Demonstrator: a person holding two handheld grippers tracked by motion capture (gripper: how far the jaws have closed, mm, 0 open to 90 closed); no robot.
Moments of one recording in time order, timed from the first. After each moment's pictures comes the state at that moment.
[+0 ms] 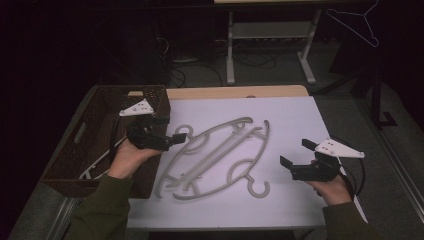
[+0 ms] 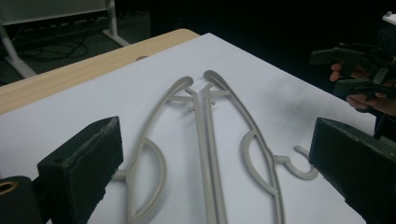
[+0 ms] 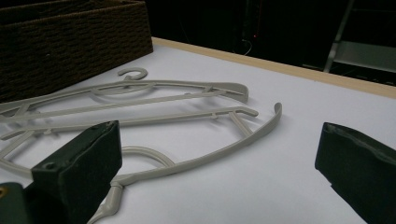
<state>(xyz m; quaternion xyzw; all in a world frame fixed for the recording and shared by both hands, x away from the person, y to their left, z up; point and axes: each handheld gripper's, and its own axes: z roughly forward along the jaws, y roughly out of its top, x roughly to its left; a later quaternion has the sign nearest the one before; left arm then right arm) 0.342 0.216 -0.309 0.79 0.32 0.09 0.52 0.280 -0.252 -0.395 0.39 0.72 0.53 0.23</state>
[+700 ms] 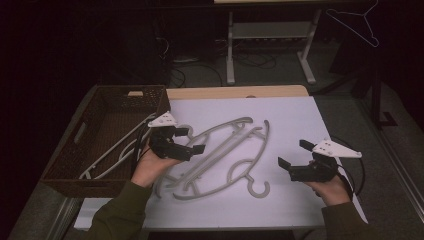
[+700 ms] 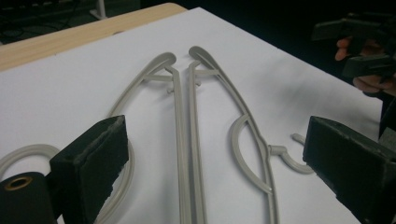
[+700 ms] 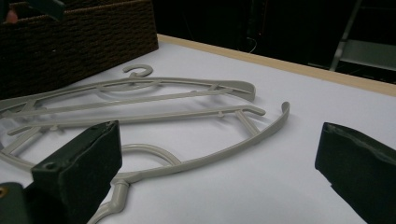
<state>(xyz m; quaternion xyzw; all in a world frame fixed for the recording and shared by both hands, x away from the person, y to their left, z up) 0.339 0.176 -0.343 0.80 0.32 0.07 0.50 0.279 -0.247 -0.396 0.39 0.72 0.53 0.22</state>
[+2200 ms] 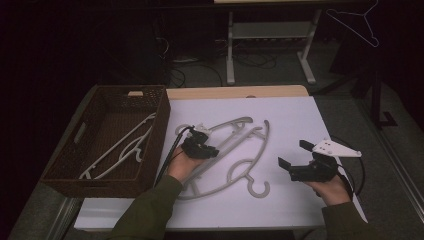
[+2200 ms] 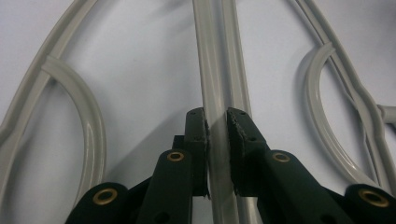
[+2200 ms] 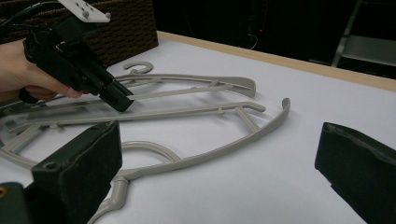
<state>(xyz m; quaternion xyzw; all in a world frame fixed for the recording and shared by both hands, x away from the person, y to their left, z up) 0.393 0.113 -0.435 0.87 0.33 0.04 0.36 0.281 -0.249 -0.397 0.39 0.73 0.52 0.22</state>
